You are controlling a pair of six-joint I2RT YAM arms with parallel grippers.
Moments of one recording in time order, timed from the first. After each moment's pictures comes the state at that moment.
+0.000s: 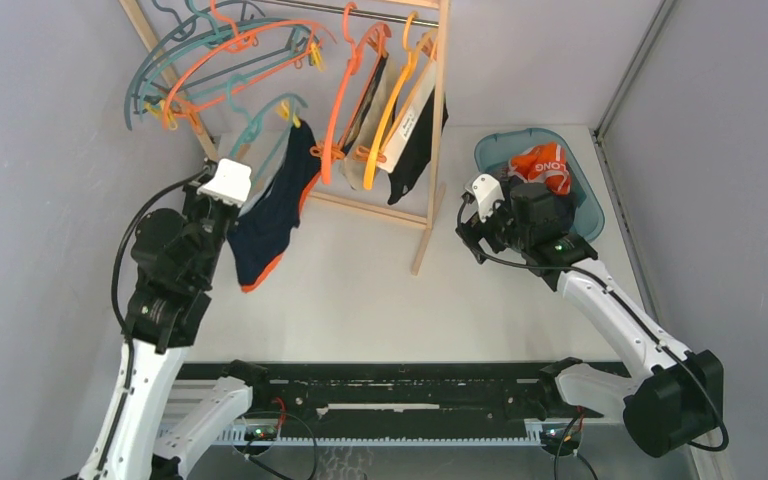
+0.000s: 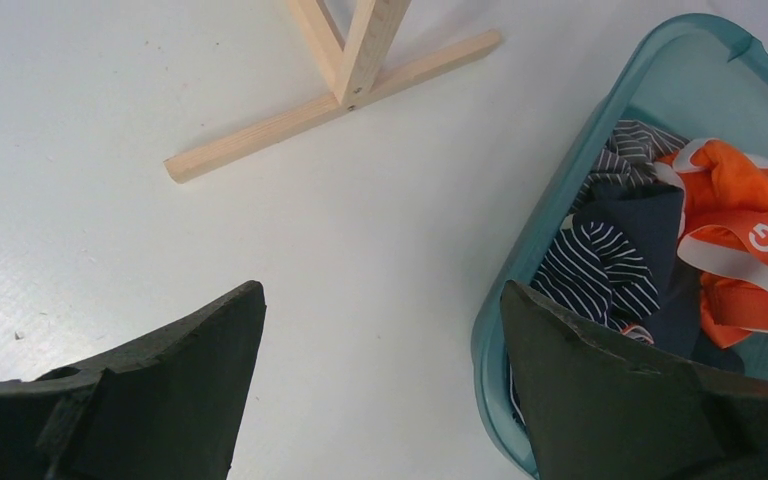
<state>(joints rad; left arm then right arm) -0.29 0.75 1.13 -0.29 -0.21 0.53 0.38 1.12 0.90 -0.39 -0.19 -0.40</state>
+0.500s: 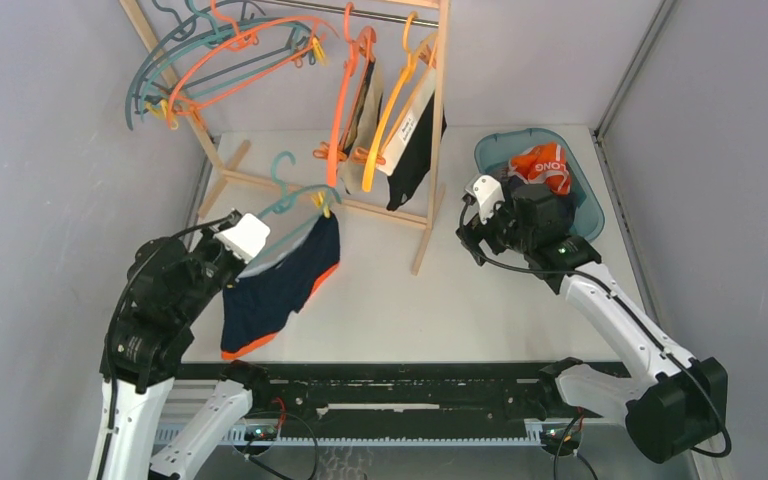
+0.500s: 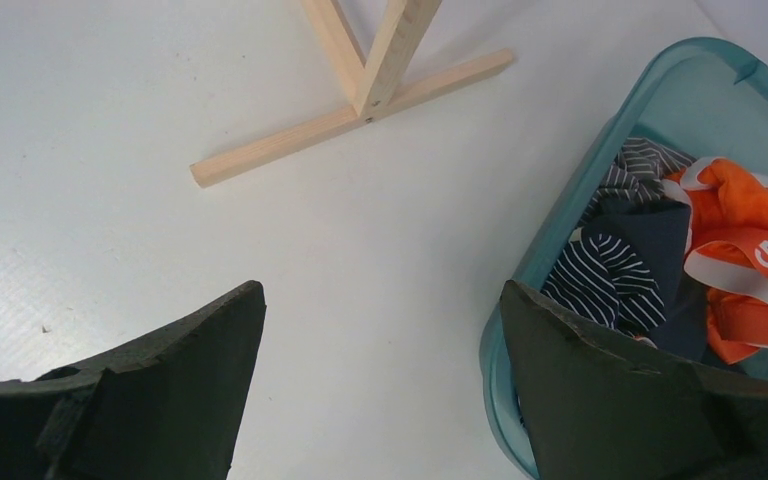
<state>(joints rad) -0.29 0.62 1.15 -0.78 -0.01 0.60 0.39 1.10 0.90 -0.40 -0.23 -0.40</state>
